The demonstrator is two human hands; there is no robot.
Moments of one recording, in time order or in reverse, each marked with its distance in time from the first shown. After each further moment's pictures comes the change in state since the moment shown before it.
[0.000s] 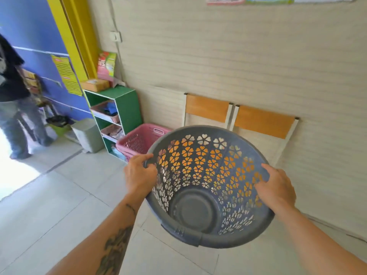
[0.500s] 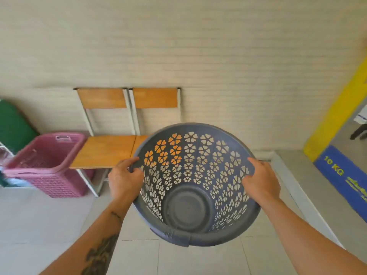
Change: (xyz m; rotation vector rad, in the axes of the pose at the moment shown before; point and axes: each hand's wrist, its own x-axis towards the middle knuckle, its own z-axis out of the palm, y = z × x) left_hand -0.252 0.099 0.113 -0.049 -0.353 0.203; right_hand -0.170 0.269 -0.174 -0.039 0.202 0.358
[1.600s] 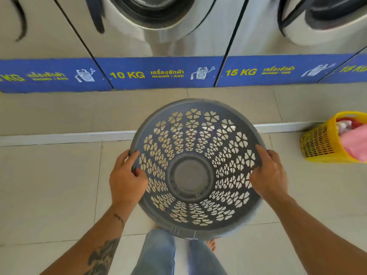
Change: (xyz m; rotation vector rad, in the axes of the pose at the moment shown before) left_hand -0.598 0.141 0.622 0.169 -1.435 1.135; right_hand -0.296 0.664 -0.108 -0.084 0.451 1.541
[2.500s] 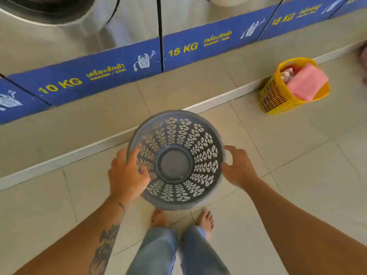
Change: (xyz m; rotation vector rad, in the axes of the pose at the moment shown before) left_hand 0.019 0.038 0.077 0.356 -0.470 0.282; right_hand -0.038 0.045 0.023 0.248 -0.243 0.338
